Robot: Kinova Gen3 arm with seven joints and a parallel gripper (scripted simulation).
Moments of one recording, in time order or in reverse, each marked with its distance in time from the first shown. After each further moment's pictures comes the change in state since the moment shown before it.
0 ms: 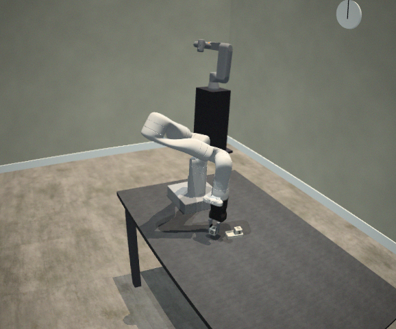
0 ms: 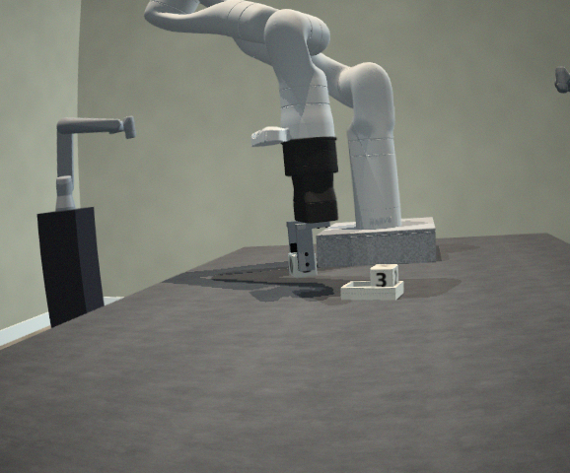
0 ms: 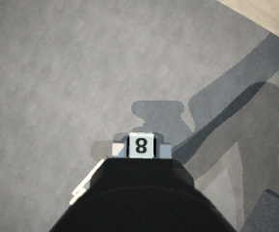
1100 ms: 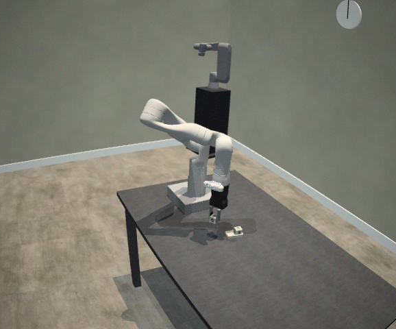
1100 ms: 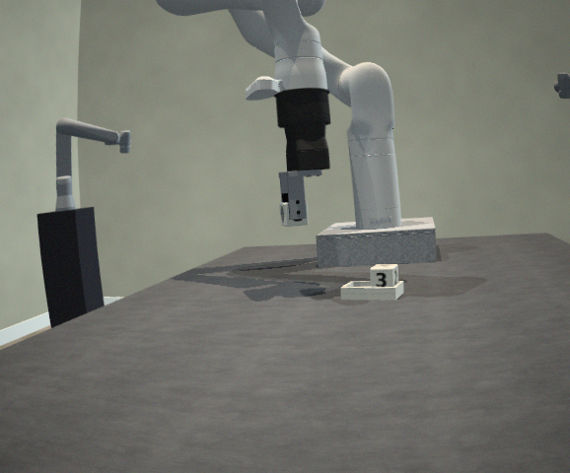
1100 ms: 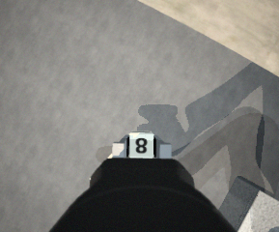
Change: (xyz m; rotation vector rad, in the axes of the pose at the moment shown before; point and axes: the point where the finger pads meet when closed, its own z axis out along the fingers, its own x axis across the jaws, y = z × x) arm 0.000 -0.006 -0.071 0.017 -0.005 0.012
